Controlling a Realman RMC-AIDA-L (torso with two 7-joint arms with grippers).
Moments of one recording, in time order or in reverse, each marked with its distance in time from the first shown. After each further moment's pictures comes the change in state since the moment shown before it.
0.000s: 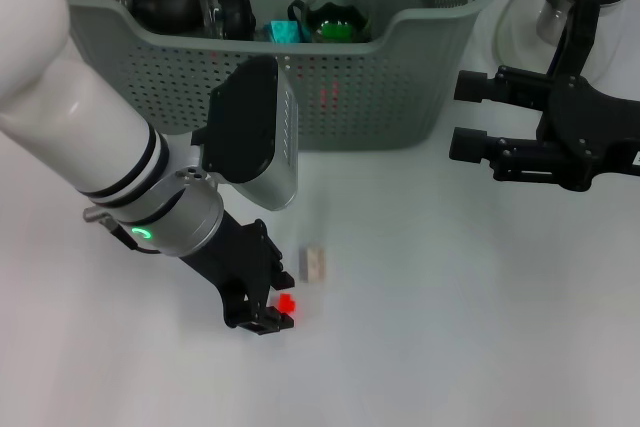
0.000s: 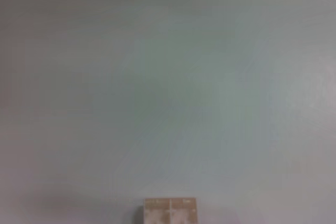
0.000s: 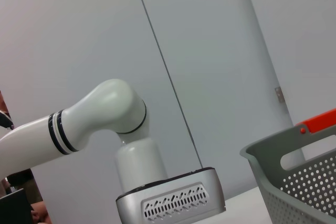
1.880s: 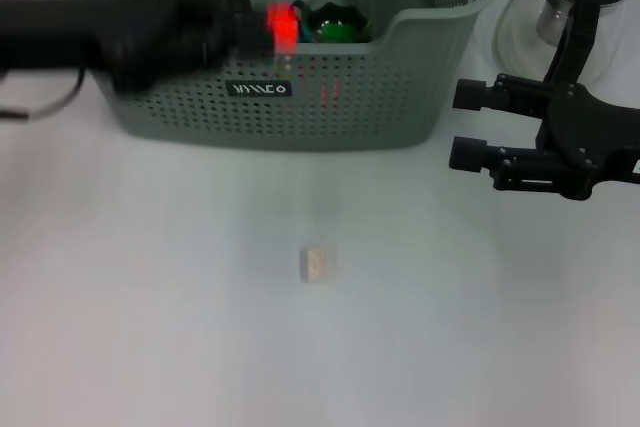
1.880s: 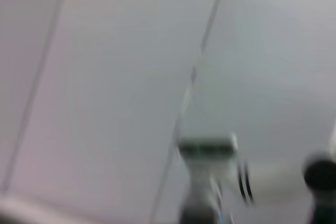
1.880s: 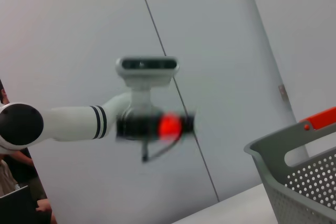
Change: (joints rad) left arm -0.127 0.230 -0.851 -0.571 -0.761 0.491 0.280; right arm -0.007 0.002 -0.005 0.000 -0.004 -0.008 -0.005
